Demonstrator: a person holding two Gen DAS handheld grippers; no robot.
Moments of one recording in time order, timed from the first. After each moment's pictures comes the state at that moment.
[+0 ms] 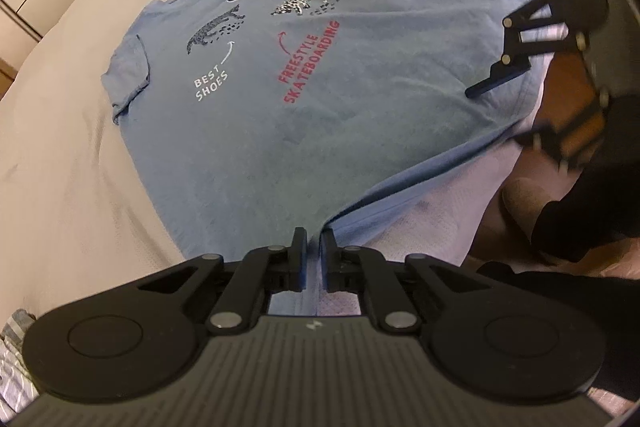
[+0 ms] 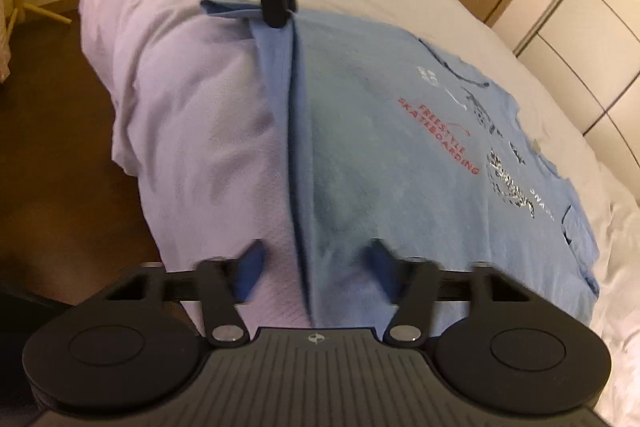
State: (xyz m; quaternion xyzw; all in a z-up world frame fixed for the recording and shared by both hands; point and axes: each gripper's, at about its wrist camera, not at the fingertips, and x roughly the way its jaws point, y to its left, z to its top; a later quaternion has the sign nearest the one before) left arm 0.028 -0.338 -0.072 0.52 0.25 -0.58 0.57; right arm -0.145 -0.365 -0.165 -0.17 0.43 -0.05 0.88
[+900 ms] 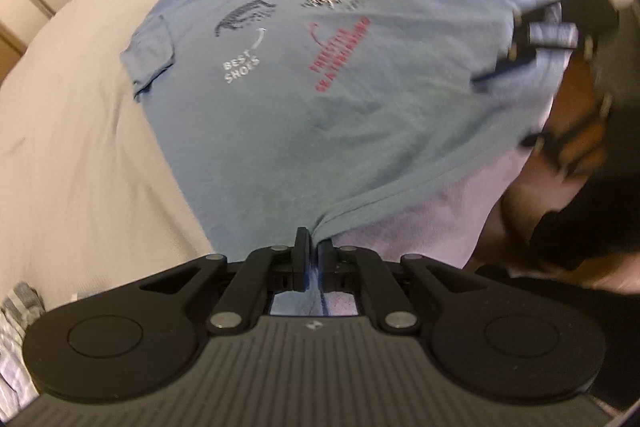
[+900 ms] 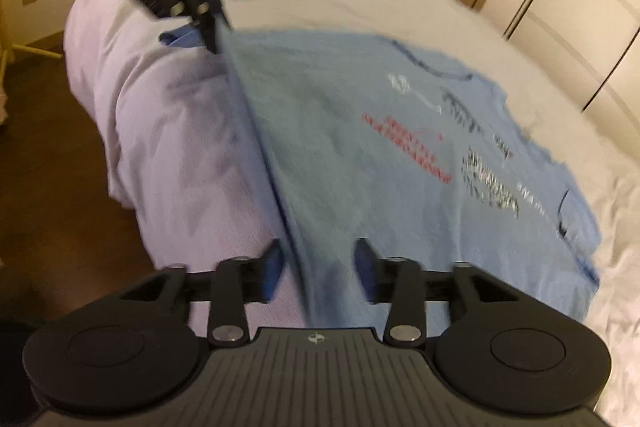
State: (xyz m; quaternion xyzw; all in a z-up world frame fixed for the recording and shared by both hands) left arm 0.057 -0.333 -0.050 0.48 0.30 -0.57 0.60; right arm -0.131 -0.369 -0.144 -0.15 0.43 -0.07 0.89
